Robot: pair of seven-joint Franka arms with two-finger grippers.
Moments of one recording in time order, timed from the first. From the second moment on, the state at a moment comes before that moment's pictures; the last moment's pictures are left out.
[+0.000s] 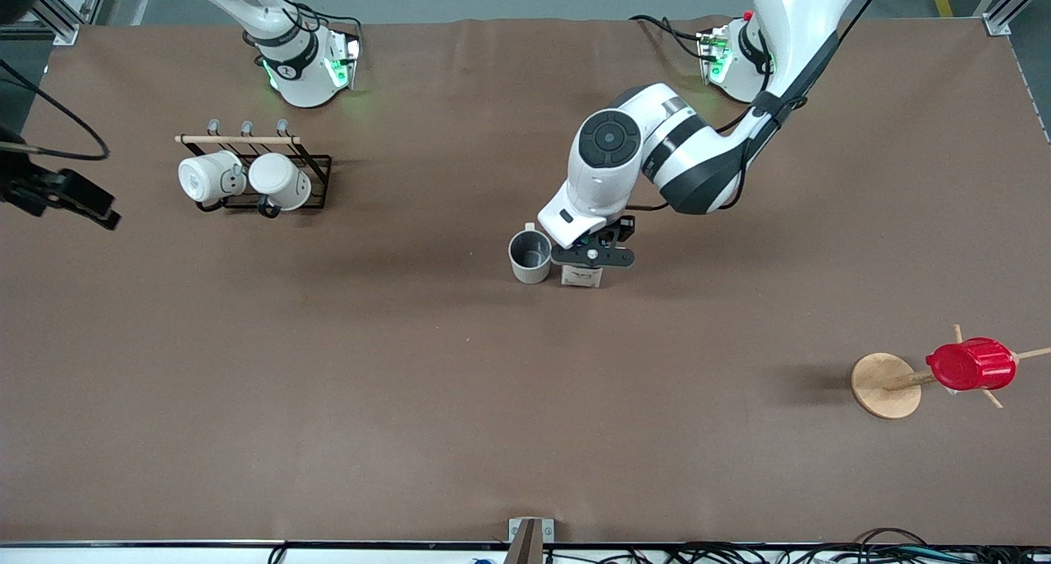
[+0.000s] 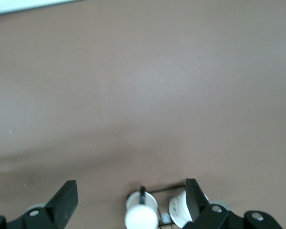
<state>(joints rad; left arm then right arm) -0.14 0.52 -0.69 -1.69 0.31 2.01 -0.81 -0.01 0.05 -0.02 -1.46 -0.03 1.53 0.14</state>
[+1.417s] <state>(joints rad) -0.14 0.56 -0.69 -1.69 0.34 2.04 -0.81 -0.07 0.04 -0.01 -1.46 0.03 1.48 0.08</state>
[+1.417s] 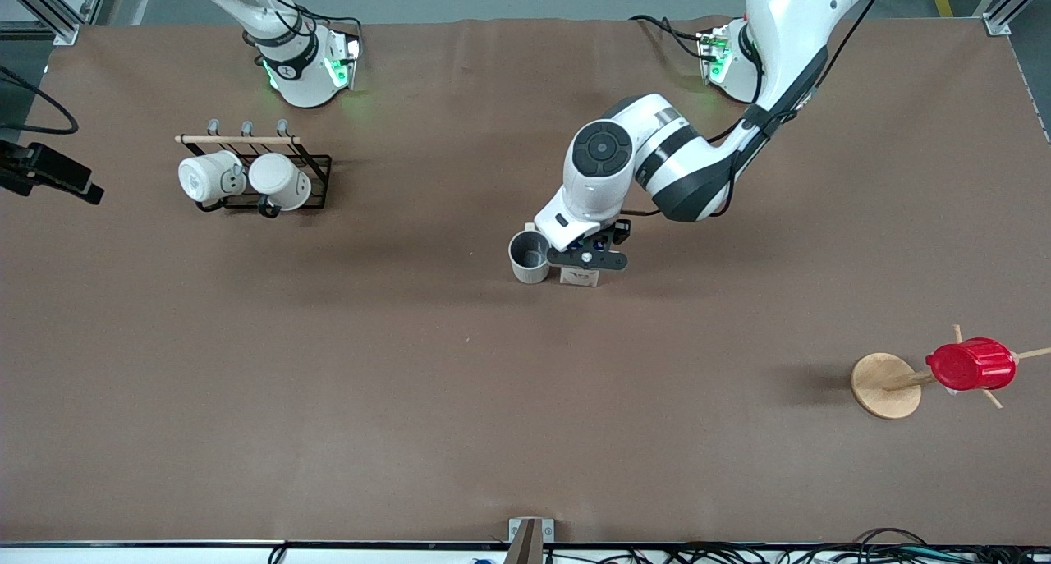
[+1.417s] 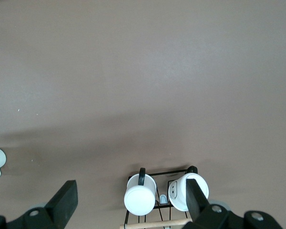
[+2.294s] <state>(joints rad) -0.13 0.41 -0.62 -1.66 0.26 1.99 -0.81 -0.07 0.04 -0.01 -1.46 0.03 1.48 0.08</state>
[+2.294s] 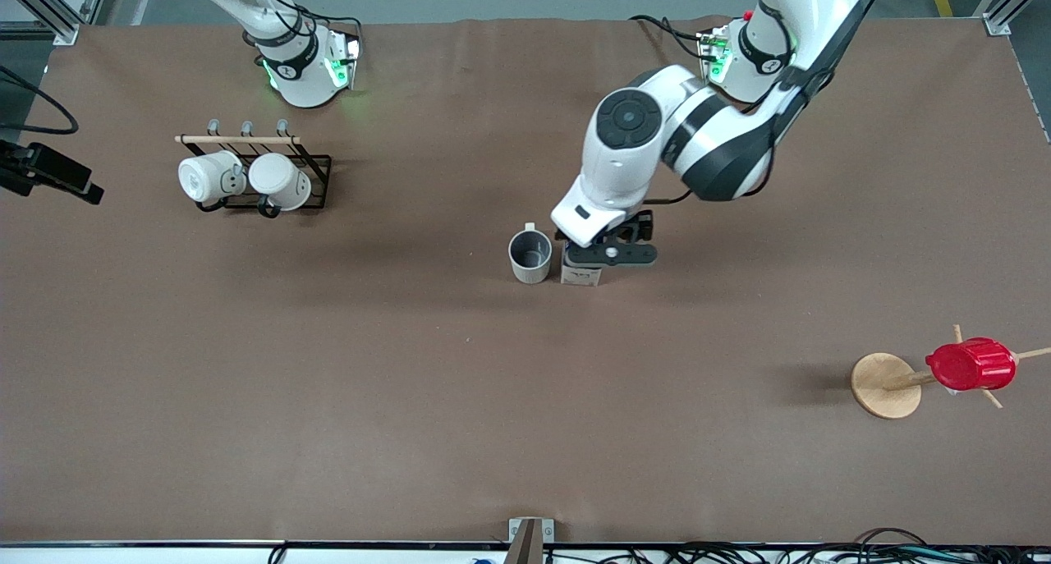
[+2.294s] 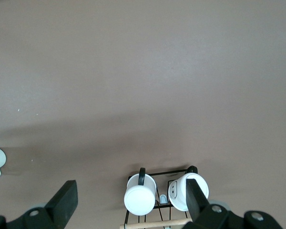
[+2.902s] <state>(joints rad) -0.14 0.13 -0.28 -1.77 0.10 1.94 -0.37 -0.07 0.04 -0.01 -1.46 0.03 1.47 0.08</state>
